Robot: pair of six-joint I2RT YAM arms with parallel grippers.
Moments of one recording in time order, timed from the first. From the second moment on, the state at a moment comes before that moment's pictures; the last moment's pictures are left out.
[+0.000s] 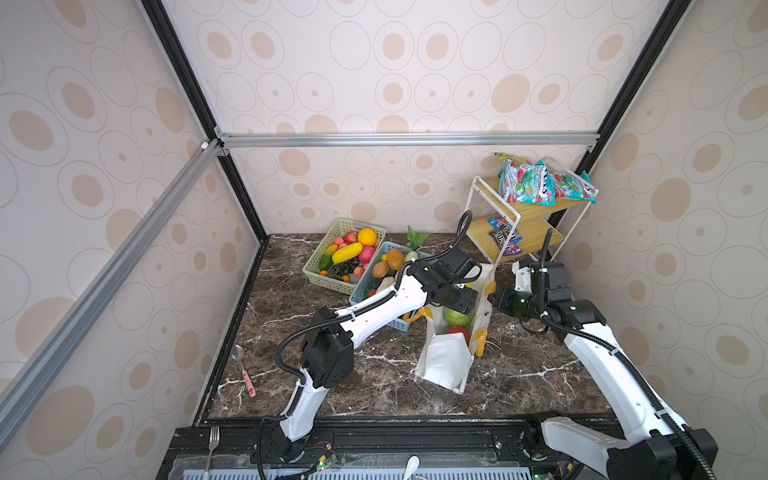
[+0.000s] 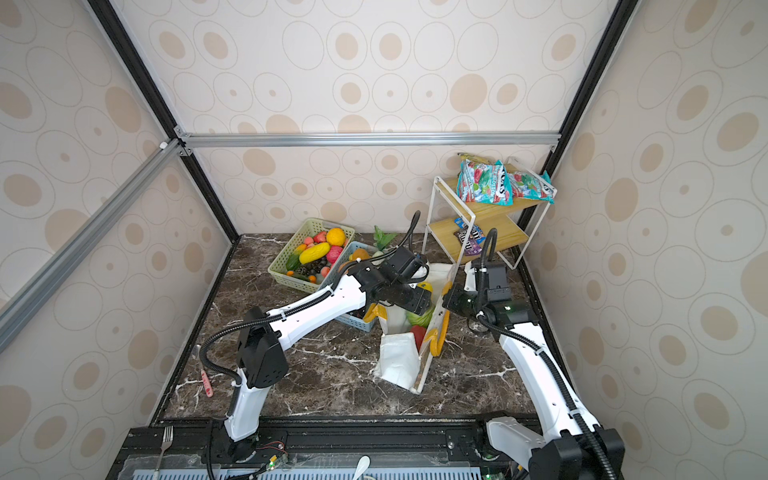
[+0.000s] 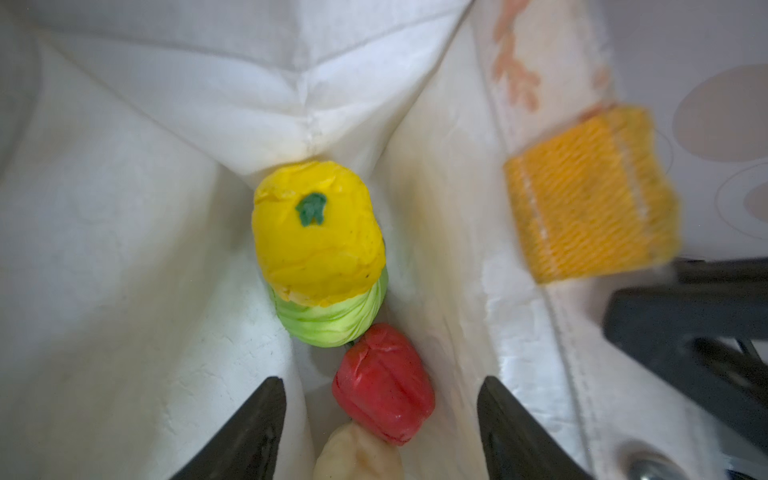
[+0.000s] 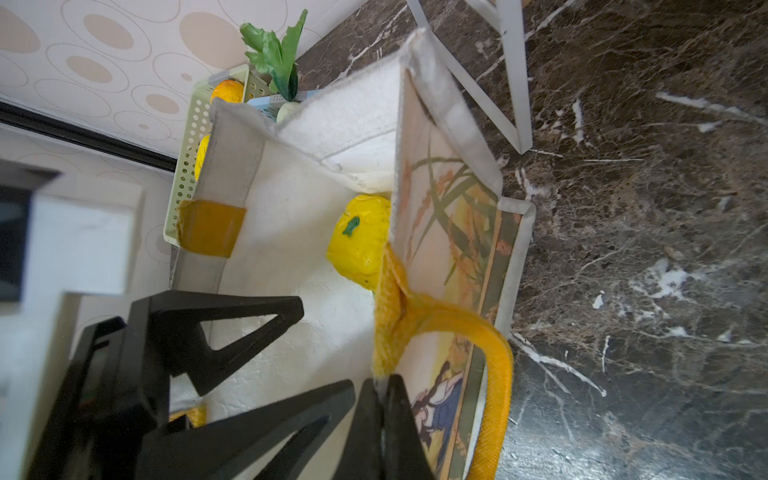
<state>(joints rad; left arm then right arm) -0.92 2.09 2.04 -0.83 0.07 -0.39 0.13 1.11 1.02 -0.69 -0.28 0.56</state>
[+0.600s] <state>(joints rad) -0.81 1.97 2.08 -0.80 0.11 -0.44 0.13 1.10 1.01 -0.69 -0.28 0.56</state>
